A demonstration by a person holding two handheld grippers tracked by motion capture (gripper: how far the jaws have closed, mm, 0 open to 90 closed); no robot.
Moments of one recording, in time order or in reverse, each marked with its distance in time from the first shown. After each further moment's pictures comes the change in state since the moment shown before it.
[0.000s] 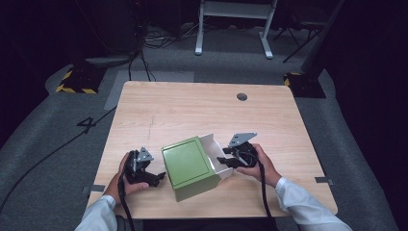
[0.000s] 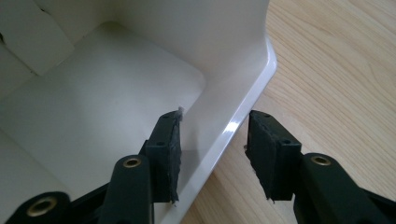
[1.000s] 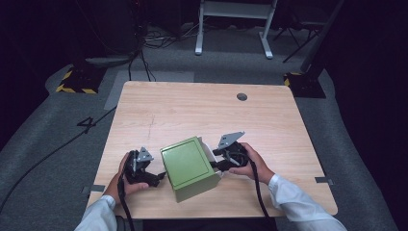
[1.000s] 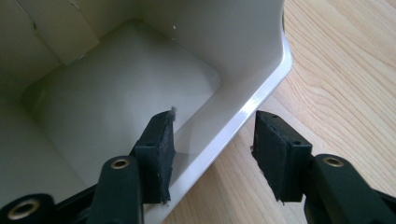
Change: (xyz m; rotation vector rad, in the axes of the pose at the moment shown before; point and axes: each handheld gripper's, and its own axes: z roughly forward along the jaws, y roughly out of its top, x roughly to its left) left arm 0.000 0.000 0.000 -0.001 -0.001 0.000; right arm 0.014 0.022 0.017 0.019 0.116 -0.105
